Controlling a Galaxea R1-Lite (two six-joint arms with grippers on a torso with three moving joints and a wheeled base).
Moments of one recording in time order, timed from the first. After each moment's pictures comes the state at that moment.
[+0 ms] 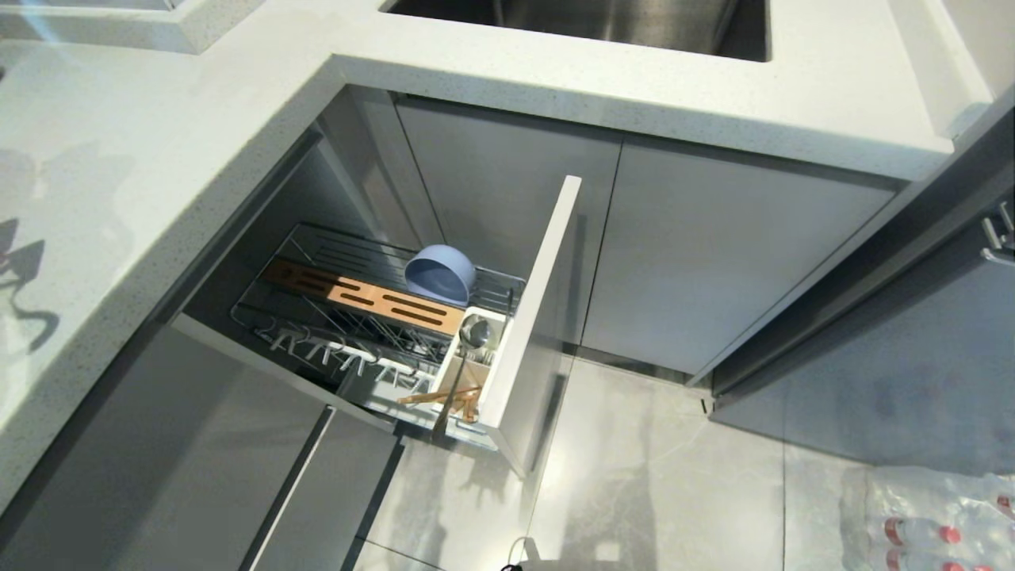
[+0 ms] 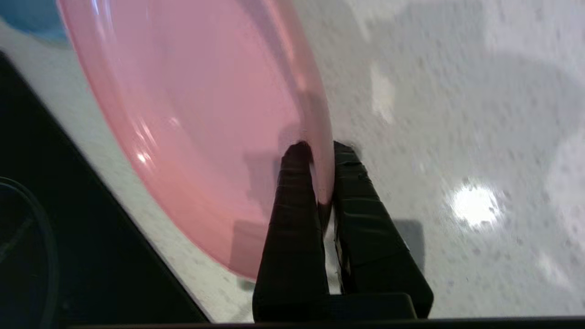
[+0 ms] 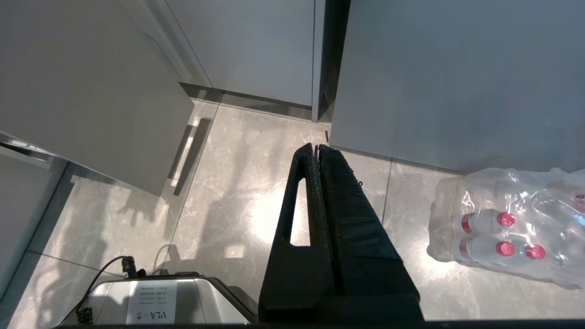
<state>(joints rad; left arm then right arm) 0.47 1.43 -1.64 0.47 0.08 0.07 0.00 0.00 0.00 0.00 -0.02 0.05</state>
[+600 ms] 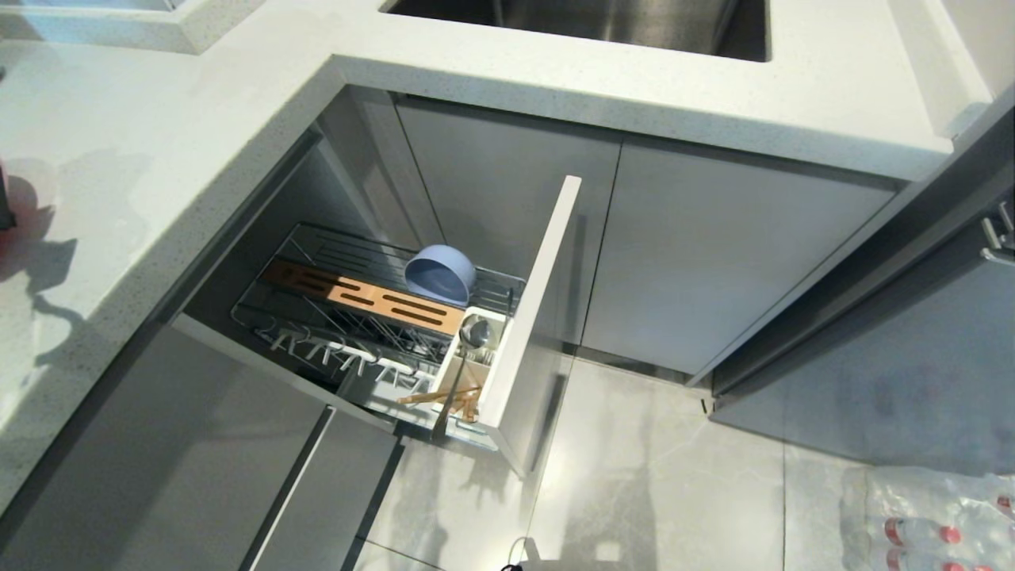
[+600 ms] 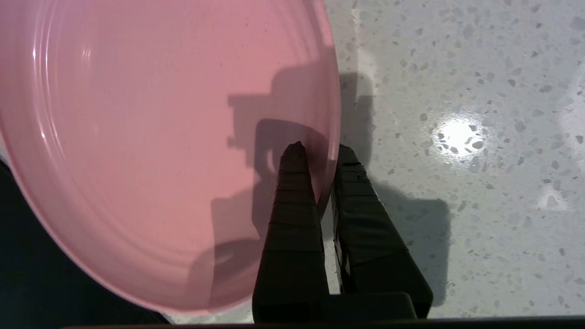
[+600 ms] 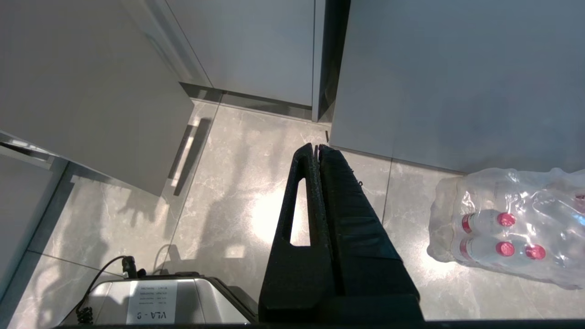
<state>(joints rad) 0.38 1.48 -1.67 0.61 0.08 0.09 0.00 0.00 0.00 0.00 -0.02 0.05</state>
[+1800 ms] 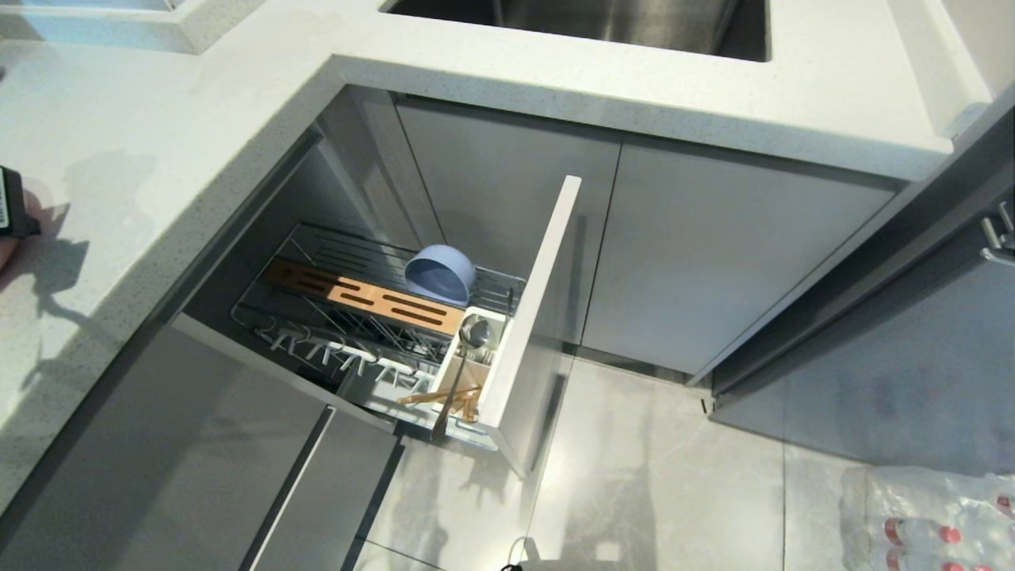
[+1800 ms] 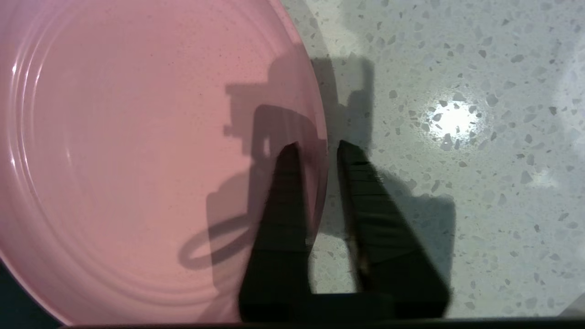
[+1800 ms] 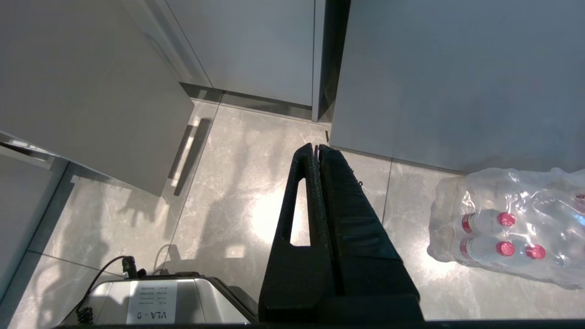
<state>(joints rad) 0.34 1.48 -1.67 0.65 0.08 0.09 0.00 0.00 0.00 0.00 -0.02 0.05</state>
